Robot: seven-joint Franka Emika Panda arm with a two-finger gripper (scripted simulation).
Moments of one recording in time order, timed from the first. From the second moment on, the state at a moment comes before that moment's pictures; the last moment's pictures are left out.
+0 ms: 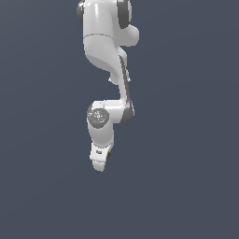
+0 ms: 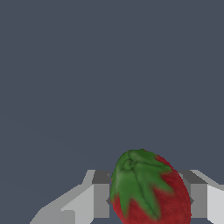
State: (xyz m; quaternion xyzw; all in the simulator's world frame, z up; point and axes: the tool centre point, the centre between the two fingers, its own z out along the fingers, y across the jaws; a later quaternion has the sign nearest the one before) arm 0.055 -0.067 0.023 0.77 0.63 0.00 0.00
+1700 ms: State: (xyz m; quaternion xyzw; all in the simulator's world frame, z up) arm 0.096 0.047 0.217 0.77 0.63 0.00 0.00
